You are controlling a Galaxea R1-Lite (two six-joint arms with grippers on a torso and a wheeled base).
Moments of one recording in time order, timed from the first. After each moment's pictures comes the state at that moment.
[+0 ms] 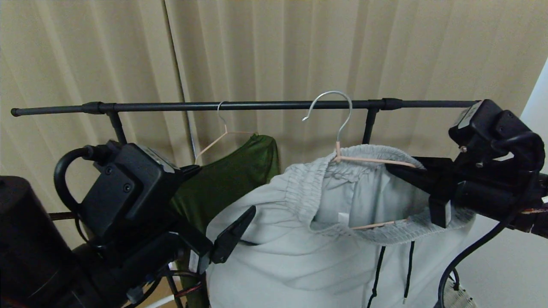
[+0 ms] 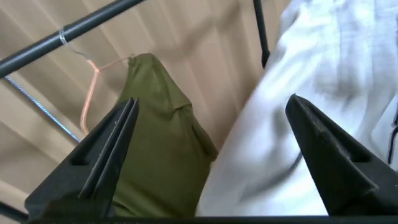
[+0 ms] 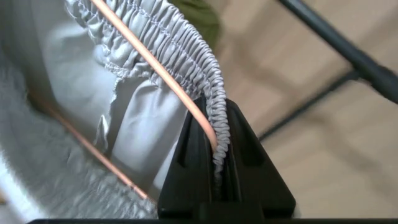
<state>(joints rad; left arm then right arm) -0.85 1.36 -0.48 -0.81 0.31 0.32 0.52 1.33 -0.74 -0.37 0.02 -0.40</state>
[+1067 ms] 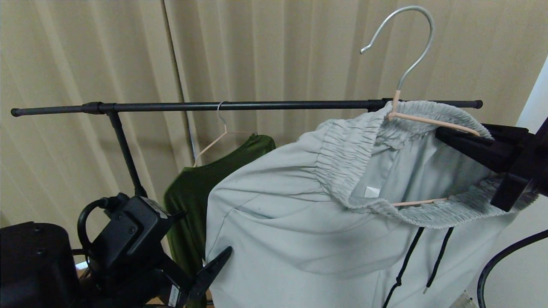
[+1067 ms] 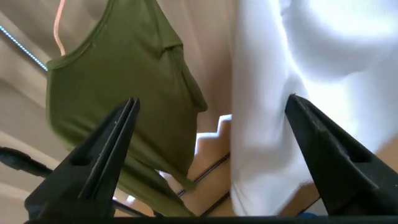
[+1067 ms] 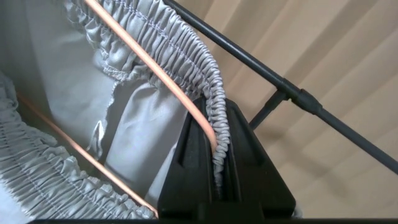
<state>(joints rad) -0.74 1.37 -0.29 -0.81 0.23 0.21 0.49 1.17 -0.75 -0.38 0.03 -0.39</state>
